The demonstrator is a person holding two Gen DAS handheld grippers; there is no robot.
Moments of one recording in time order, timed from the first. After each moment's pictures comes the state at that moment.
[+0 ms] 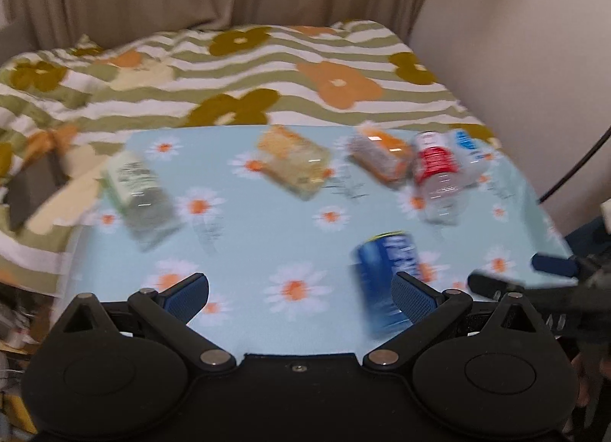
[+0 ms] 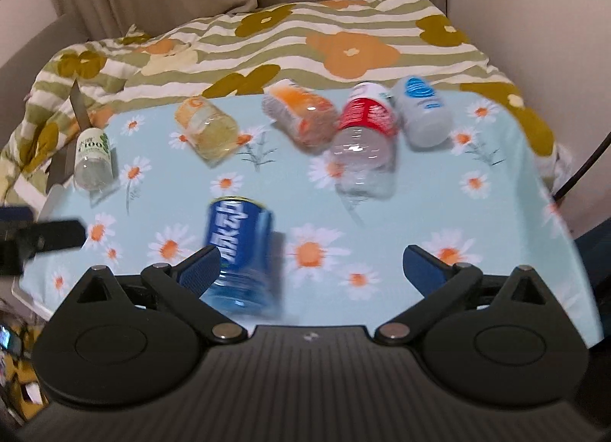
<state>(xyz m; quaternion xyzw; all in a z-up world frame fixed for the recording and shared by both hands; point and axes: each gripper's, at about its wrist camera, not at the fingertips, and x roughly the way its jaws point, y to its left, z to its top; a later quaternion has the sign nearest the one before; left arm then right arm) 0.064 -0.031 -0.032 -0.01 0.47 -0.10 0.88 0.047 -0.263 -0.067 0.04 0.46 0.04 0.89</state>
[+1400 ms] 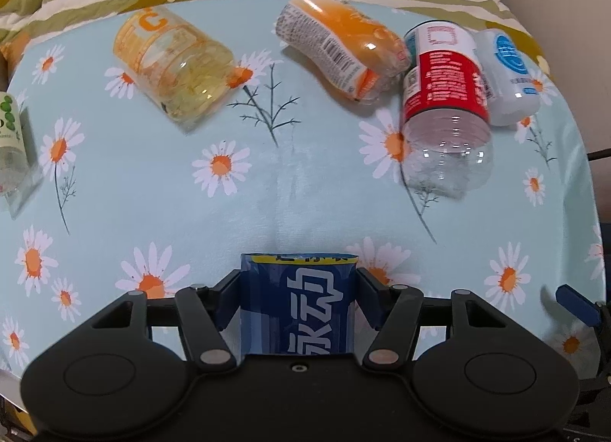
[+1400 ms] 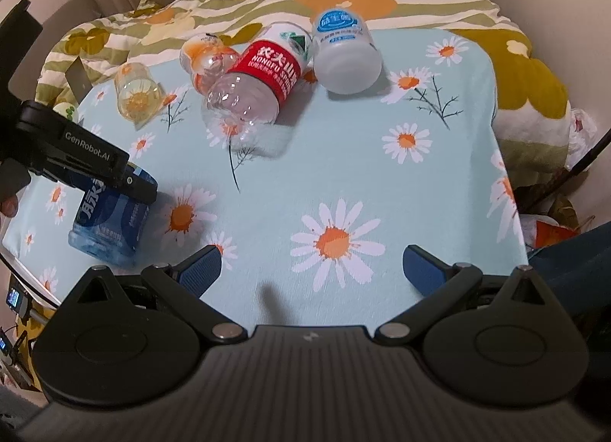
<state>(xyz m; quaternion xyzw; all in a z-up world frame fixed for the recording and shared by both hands) 0.180 -0.150 -0.126 0.00 0.65 -0.05 0.75 0.077 -0.386 -0.131 0.07 0.49 0.10 0.86</state>
